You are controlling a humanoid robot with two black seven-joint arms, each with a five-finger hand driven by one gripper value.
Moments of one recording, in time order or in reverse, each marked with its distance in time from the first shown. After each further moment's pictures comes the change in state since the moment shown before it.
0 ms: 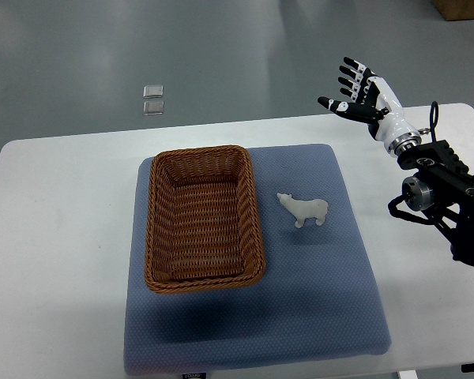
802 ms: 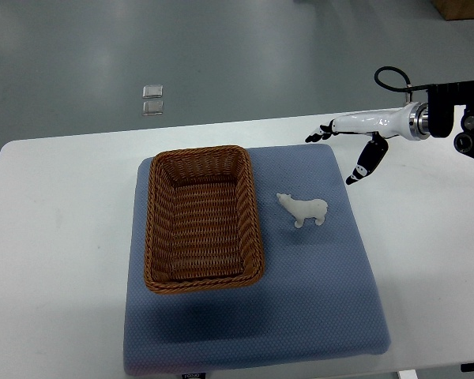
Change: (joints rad) left arm 0.000 0.000 0.000 0.000 0.000 0.000 0.000; right arm 0.449 -0.357 -0.577 0.336 -0.710 0.425 -0.232
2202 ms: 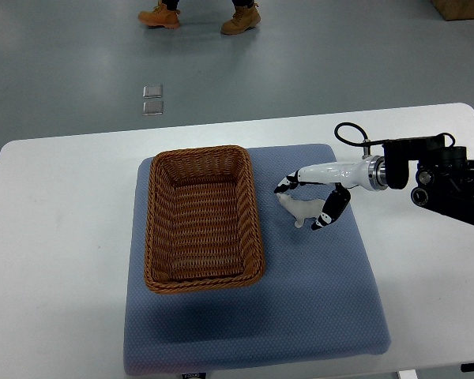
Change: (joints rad) left arm 0.000 0.000 0.000 0.000 0.000 0.000 0.000; right arm -0.182 0.127 0.014 0.017 -0.010 -0.126 -0.019
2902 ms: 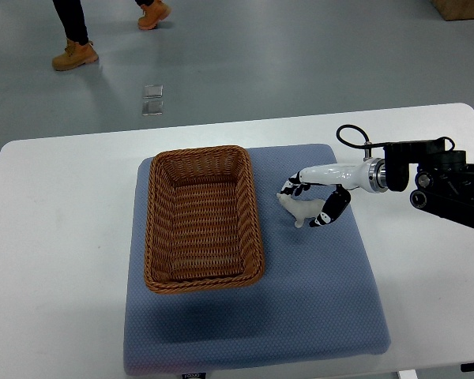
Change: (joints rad) left arm 0.000 0.000 0.000 0.000 0.000 0.000 0.000; right arm -0.013 0.013 0.000 -0.017 0.002 -0.014 -0.001
